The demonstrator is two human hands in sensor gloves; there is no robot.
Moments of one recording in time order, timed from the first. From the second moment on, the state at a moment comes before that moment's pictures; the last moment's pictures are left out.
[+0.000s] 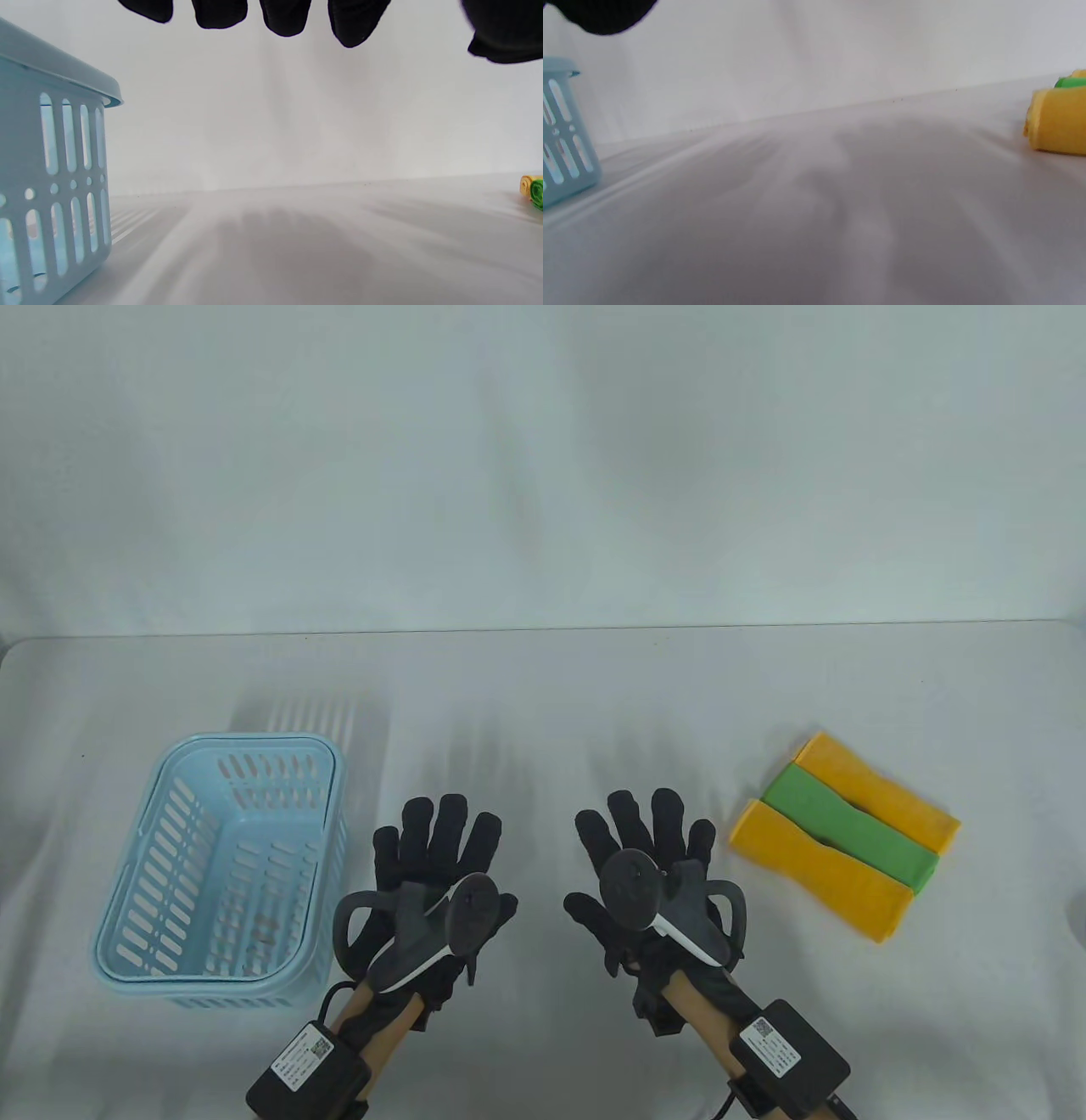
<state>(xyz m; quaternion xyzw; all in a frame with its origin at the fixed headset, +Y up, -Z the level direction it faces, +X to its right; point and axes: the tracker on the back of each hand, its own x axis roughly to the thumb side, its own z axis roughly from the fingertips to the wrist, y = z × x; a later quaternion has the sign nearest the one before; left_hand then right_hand) -0.132 -0.667 -0.301 0.06 -0.09 -0.01 0.99 0.088 -0.697 -0.318 0.07 0.02 0.99 0.11</state>
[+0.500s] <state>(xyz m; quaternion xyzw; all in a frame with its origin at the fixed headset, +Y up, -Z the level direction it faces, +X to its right) -0.120 -0.662 -0.306 0.04 -0.11 -0.01 0.99 0.093 -0.717 -0.332 0.05 0.06 0.99 0.08</state>
